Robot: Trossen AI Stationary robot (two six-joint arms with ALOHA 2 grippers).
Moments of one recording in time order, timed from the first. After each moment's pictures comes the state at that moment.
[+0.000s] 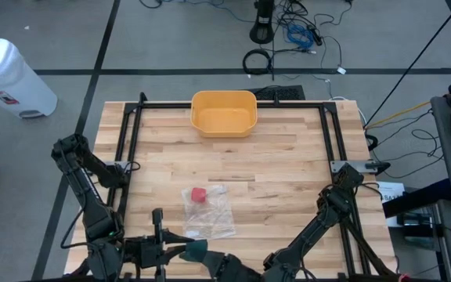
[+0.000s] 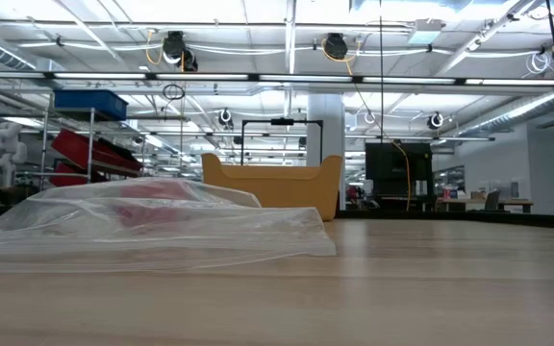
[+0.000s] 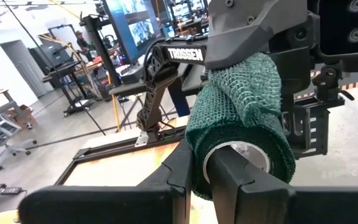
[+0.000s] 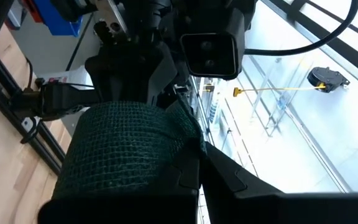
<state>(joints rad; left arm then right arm) -0.99 1.52 1.33 0.03 -1.05 0.14 0.74 2.39 2.36 0.52 1.18 -1.92</state>
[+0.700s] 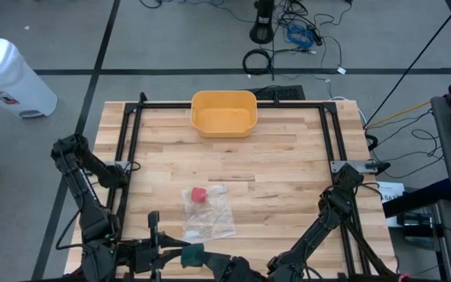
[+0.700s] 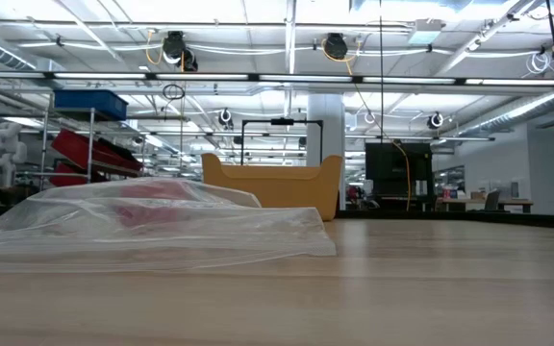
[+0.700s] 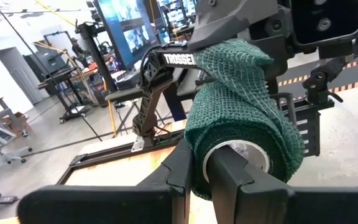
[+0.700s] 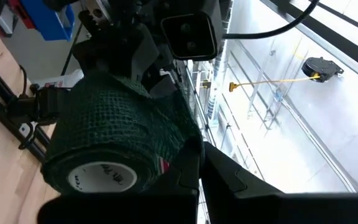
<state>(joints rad) -1.03 1.52 1.33 0.05 -1.06 0.17 0.76 2.39 2.36 0.63 1.20 -1.98</state>
